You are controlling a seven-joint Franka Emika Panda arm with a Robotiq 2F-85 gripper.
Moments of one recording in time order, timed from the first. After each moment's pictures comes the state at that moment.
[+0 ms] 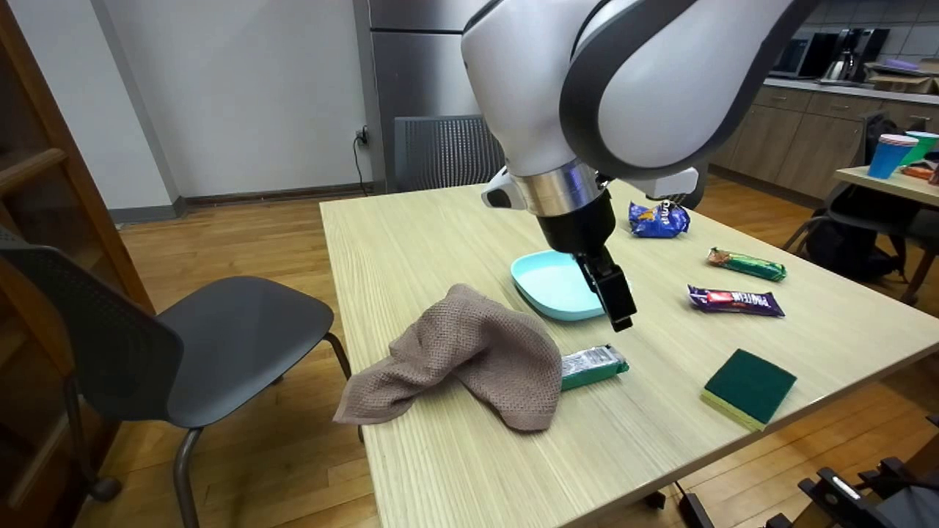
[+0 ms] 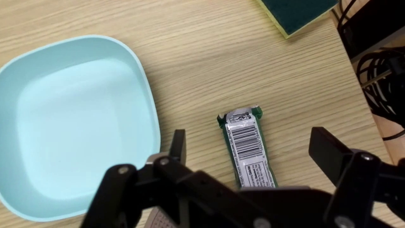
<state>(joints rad) 0.23 0.41 0.19 -2.22 -0.64 2.24 -0.44</state>
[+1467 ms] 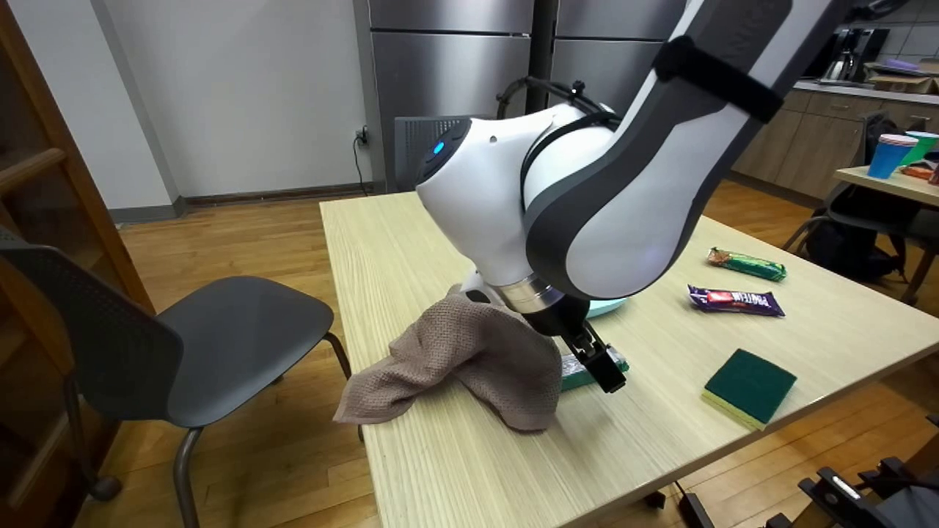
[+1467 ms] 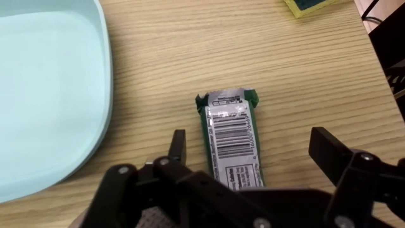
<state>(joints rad) 0.31 0.64 0.18 -2.11 -0.79 2.18 -0.37</state>
